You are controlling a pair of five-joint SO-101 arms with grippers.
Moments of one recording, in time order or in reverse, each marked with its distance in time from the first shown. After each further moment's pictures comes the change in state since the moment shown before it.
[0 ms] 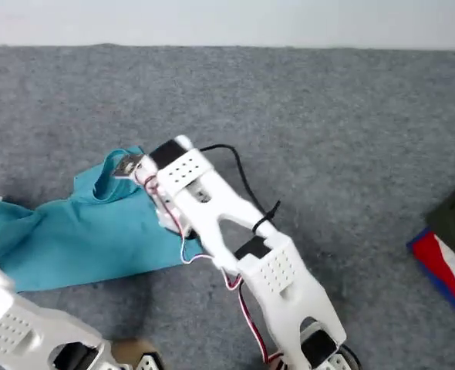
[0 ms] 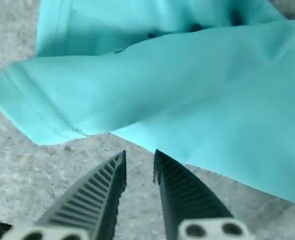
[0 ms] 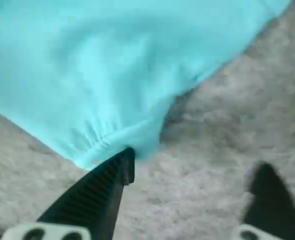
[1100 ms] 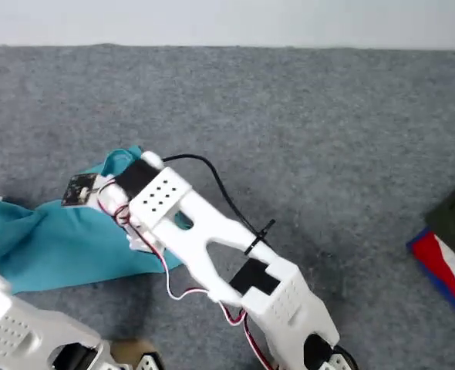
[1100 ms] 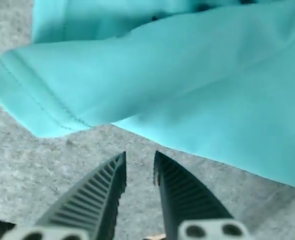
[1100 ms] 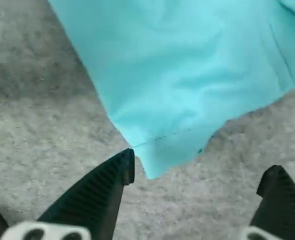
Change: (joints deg) left arm -1.9 -0.4 2.1 0.3 -3.8; right arm -11.7 -13.8 5.2 0.0 3.1
